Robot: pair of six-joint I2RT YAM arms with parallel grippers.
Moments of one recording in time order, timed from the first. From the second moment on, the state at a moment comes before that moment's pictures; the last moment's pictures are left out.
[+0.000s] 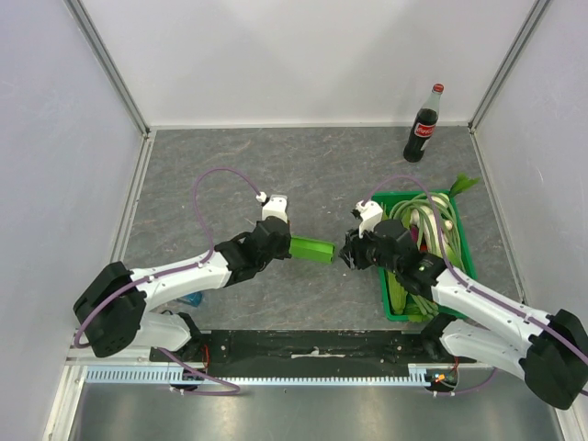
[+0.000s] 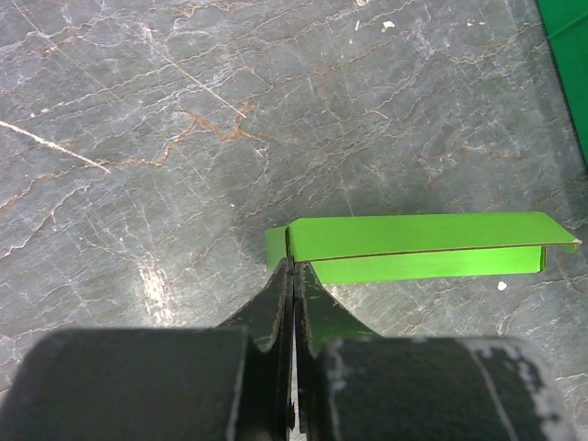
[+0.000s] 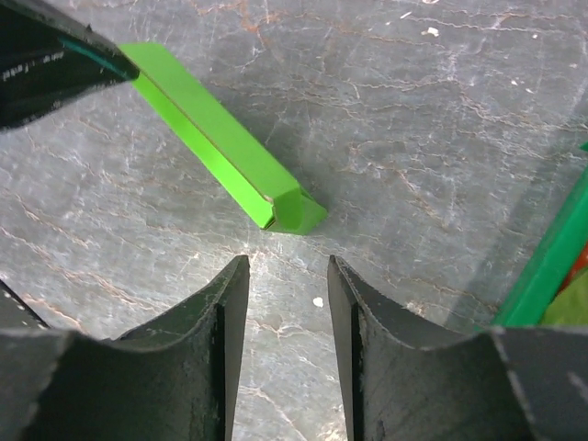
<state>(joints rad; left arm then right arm) -0.90 1.32 0.71 -0.06 -0.40 -0.53 0.71 0.99 0.56 -0.12 -0.02 0.29</state>
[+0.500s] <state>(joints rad) -0.90 1.33 0.71 -0.06 -0.39 -0.53 0.73 1.08 0.46 0.19 -0.02 0.17</state>
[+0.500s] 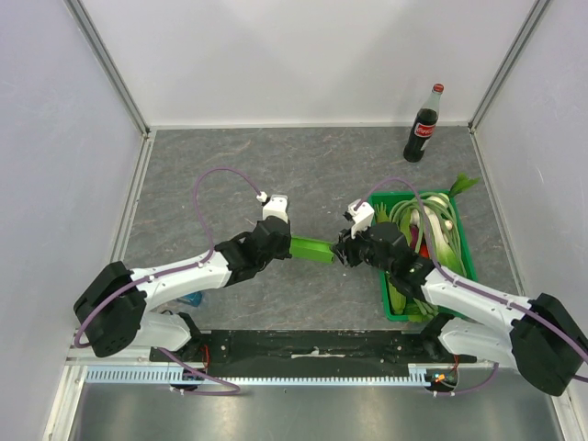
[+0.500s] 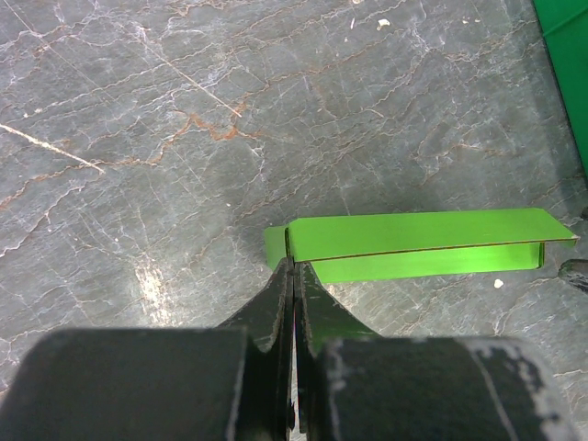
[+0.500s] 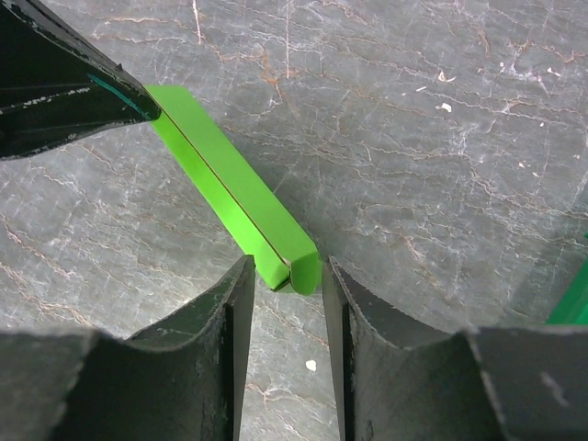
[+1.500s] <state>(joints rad) -0.90 1.33 0.71 -0.06 -0.39 -0.53 0.73 1.12 0.42 0.26 0.01 0.15</state>
